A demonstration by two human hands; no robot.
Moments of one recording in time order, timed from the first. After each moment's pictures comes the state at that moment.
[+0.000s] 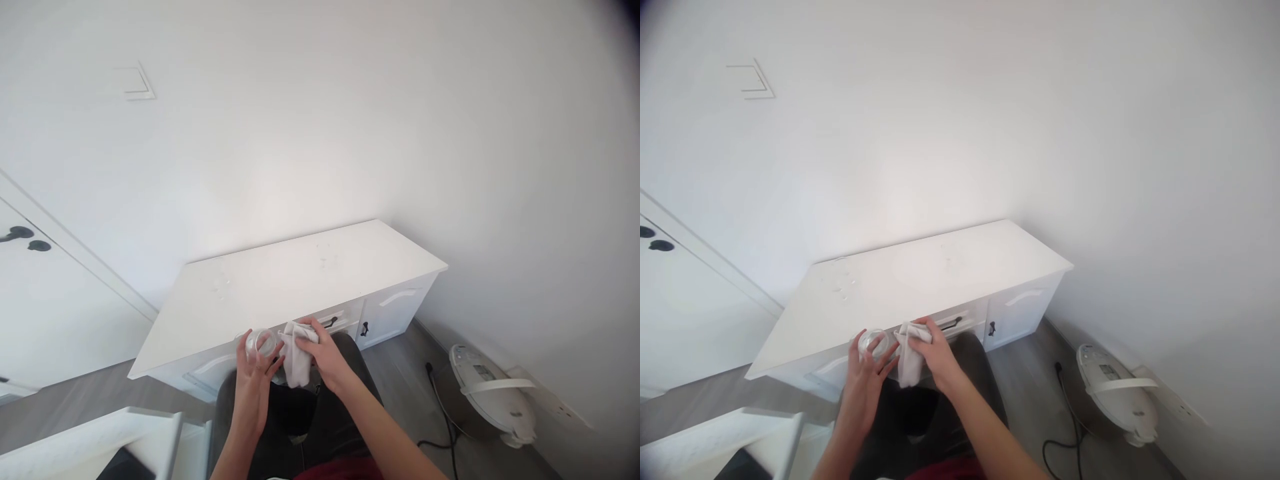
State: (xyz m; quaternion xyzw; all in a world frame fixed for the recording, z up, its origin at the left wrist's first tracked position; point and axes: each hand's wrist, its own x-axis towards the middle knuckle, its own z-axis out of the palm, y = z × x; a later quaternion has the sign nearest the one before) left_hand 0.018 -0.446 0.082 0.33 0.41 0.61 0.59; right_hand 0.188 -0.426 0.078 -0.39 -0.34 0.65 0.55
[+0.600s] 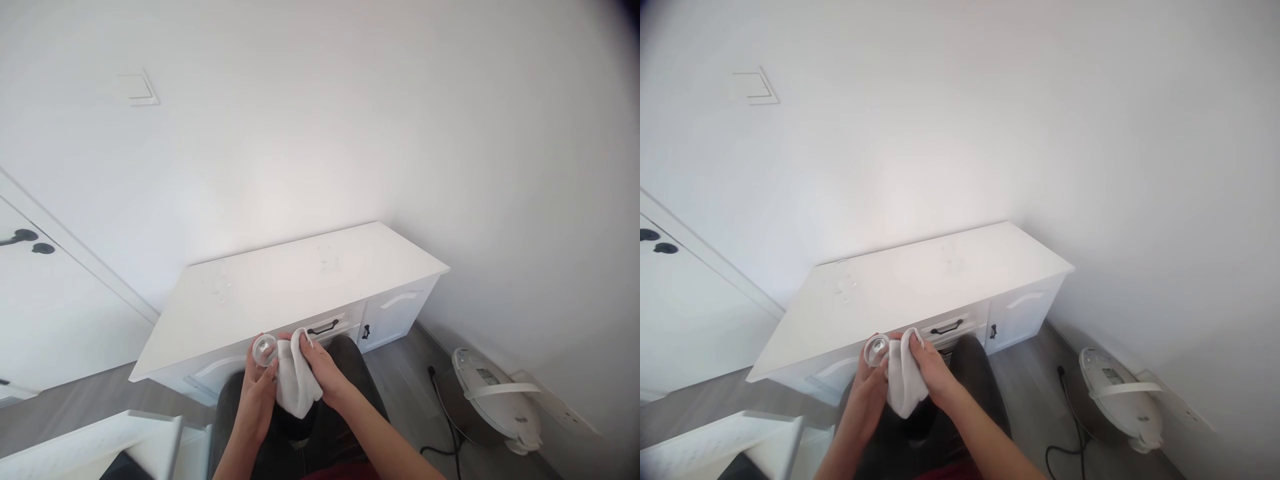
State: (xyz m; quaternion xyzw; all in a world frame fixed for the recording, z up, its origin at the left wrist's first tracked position) left_hand 0.019 -0.451 0.075 0.34 0.42 0.56 0.63; right_hand 0.174 -0.441 0.086 -0.30 -0.32 0.74 0.52
